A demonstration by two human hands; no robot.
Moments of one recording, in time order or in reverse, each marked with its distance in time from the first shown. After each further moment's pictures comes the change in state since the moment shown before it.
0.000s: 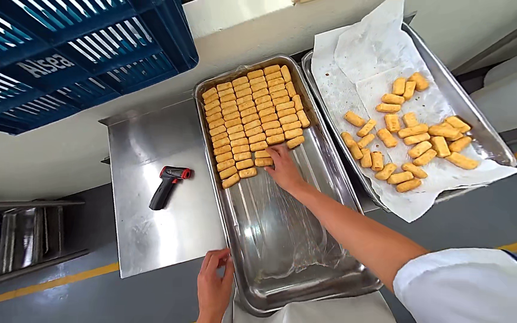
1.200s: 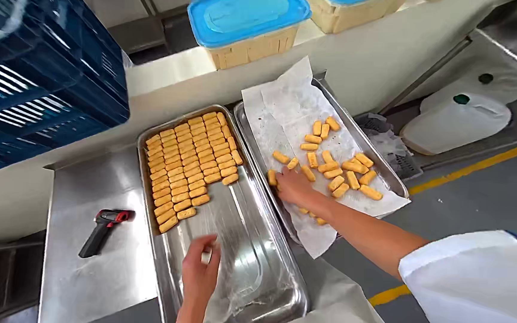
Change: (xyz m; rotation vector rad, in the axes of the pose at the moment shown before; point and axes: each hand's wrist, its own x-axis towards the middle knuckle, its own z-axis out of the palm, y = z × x) left_hand 0.096 0.166 0.134 -0.042 -0.025 0.091; right_hand -0.022 0.145 -0.209 -0.413 -0.369 0.176
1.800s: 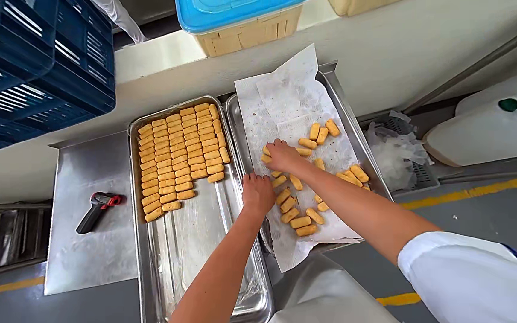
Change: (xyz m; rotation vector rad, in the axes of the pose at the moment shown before) left_hand 0.171 0.129 0.196 0.824 -0.742 -0.091; right_hand 0.104 0.064 -0.046 0.051 -0.040 -0.114
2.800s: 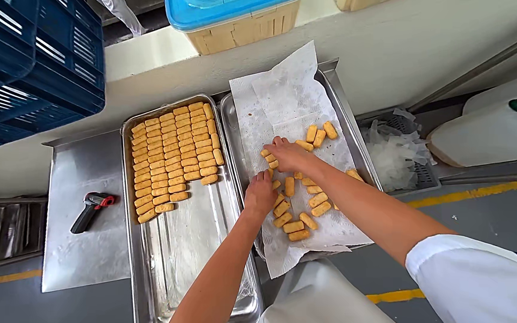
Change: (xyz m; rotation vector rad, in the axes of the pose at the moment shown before) left_hand 0.019 0.016 0.008 -0.436 0.074 -0.053; right_hand -0.001 0.029 -0.024 -0.208 -0.103 -0.196
